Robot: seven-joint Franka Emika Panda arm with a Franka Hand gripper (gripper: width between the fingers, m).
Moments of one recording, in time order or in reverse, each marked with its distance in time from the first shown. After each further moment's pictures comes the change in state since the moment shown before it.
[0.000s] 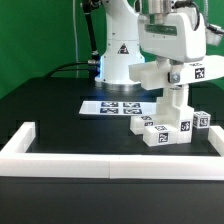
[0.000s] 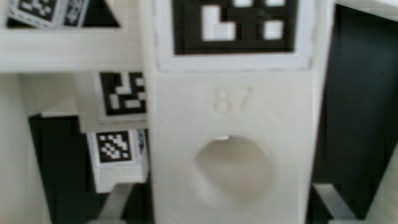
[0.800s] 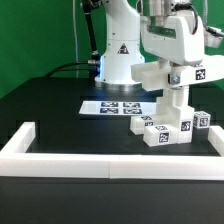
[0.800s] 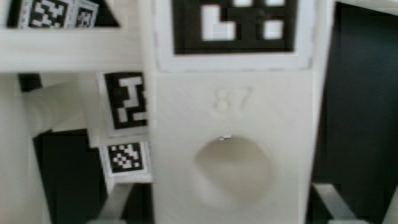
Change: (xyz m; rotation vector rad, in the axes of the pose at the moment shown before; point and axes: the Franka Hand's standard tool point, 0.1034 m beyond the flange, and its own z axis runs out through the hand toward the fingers) arm -0.002 0.003 0.004 -0.012 0.000 0.024
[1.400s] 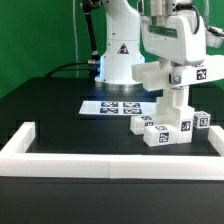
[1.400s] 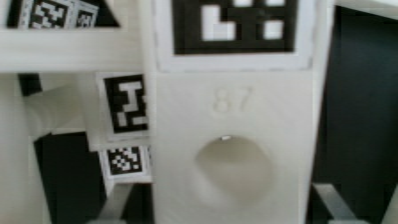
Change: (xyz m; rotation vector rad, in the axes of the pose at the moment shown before) arm -0.001 0.000 0.000 0.001 0.000 -0.006
